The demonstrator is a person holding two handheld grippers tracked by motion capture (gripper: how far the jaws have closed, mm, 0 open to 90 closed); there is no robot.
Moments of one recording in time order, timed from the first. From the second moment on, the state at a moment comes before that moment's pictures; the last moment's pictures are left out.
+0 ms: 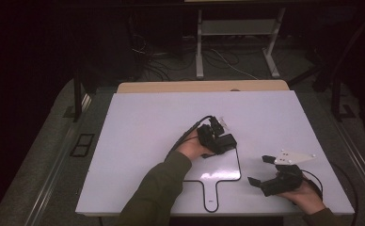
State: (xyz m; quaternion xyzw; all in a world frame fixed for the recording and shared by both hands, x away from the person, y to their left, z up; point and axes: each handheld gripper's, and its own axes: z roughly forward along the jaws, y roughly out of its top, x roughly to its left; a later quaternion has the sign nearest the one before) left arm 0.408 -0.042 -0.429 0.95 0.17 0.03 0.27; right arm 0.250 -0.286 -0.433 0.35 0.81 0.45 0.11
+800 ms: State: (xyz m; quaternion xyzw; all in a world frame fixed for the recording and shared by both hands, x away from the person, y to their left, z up) left arm 0.381 -0.052 -0.426 0.94 0.14 0.01 0.32; right arm 0.251 -0.287 -0.434 0.35 0.82 0.45 0.11
